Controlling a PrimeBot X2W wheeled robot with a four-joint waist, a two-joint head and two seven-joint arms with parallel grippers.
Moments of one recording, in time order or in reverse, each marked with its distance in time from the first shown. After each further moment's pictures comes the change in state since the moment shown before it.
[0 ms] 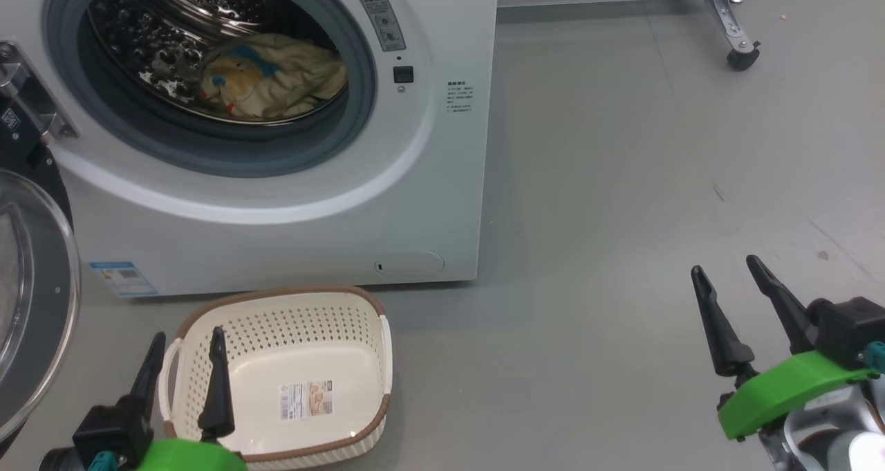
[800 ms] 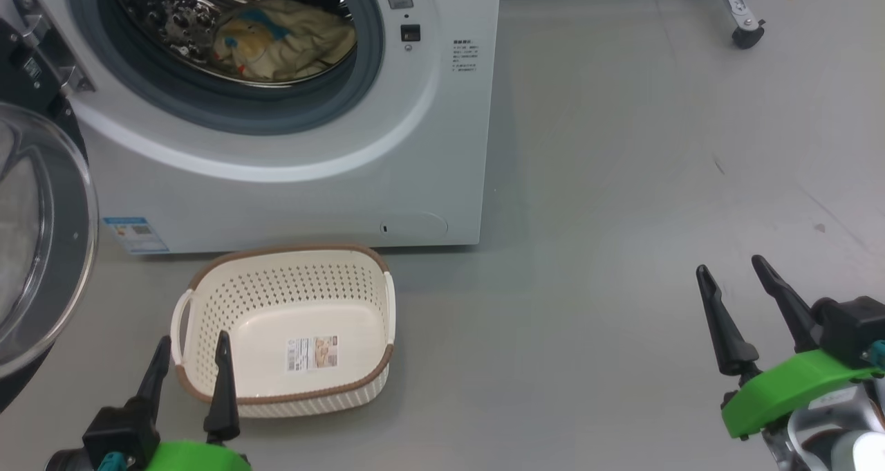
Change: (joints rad) left arm -0.003 -0.005 -0.014 0.017 0.010 0.007 0.000; right arm 0.000 0.001 -0.010 -0.002 0.000 0.000 0.009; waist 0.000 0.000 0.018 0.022
